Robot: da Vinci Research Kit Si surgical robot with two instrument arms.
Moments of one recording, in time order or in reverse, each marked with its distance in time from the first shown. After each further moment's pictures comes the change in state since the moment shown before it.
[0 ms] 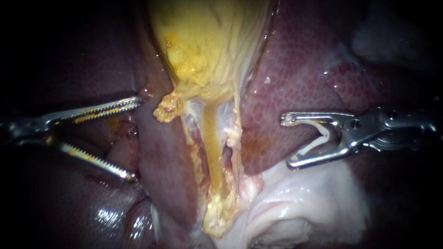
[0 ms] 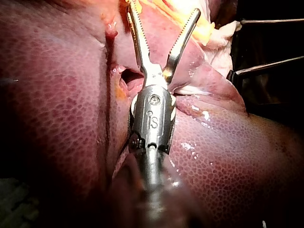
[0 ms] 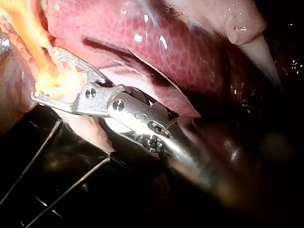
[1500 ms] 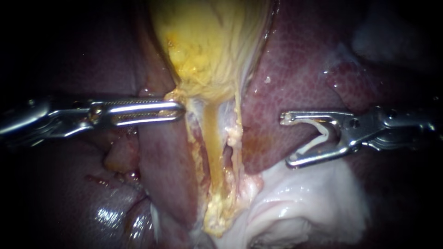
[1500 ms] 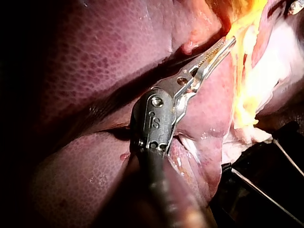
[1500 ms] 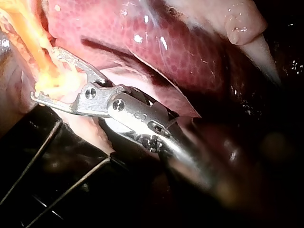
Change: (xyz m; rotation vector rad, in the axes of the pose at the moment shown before) right arm 0.000 0.000 0.000 -0.001 0.000 0.000; left arm 0.003 0.004 0.003 -0.124 0.060 -0.489
